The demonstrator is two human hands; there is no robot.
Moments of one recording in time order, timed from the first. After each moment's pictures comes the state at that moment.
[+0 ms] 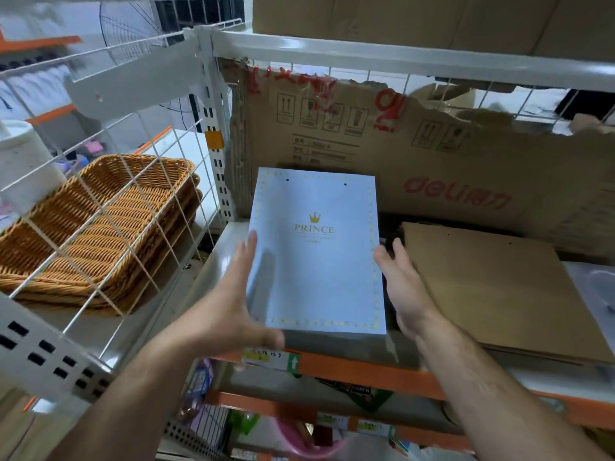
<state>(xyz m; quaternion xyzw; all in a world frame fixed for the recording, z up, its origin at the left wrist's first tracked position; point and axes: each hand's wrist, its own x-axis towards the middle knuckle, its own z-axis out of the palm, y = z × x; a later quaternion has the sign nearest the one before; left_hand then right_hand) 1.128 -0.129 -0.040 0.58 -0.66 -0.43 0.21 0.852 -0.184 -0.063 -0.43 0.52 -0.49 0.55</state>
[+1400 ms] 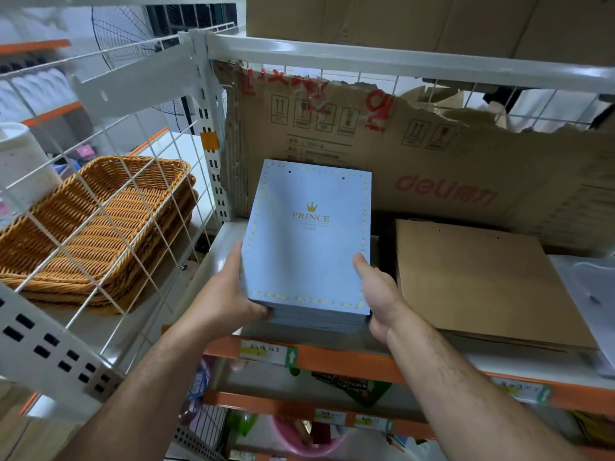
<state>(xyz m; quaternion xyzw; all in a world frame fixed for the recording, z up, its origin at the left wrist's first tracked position) 1.123 -0.149 -0.062 0.63 -0.62 -0.37 0.29 0.874 -0.177 -0.080 -0.35 0.54 -0.45 0.62</state>
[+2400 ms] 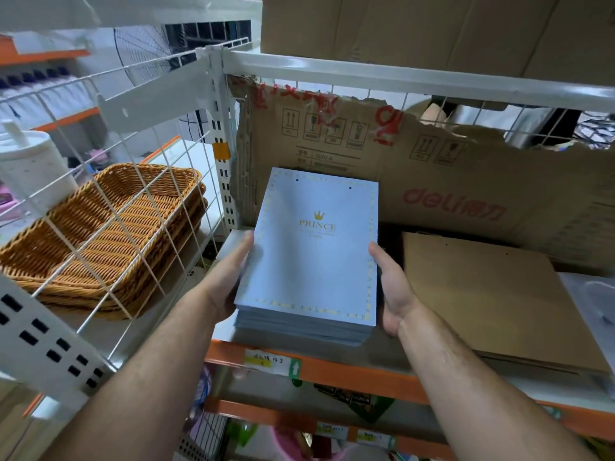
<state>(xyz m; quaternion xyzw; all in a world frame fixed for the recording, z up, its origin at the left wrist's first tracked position) 1.127 -0.191 -0.055 0.52 -0.32 -0.68 0.40 0.864 -0.195 -0.059 -0.33 0.46 -0.45 0.69</state>
